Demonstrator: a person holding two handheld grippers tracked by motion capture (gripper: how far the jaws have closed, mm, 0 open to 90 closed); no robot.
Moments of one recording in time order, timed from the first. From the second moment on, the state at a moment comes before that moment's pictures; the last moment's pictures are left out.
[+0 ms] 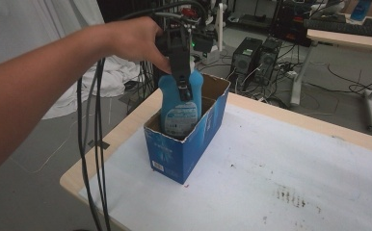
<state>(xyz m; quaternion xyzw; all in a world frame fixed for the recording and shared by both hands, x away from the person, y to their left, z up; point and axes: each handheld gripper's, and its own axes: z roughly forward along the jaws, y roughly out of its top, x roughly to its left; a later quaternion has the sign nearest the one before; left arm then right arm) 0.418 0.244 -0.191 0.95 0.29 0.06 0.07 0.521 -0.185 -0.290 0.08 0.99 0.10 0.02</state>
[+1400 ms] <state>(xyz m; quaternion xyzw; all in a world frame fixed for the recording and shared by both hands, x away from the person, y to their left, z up) 0.436 0.254 -0.281 0.95 0.31 0.03 0.05 0.521 -0.178 -0.297 0.07 0.99 0.10 0.01</state>
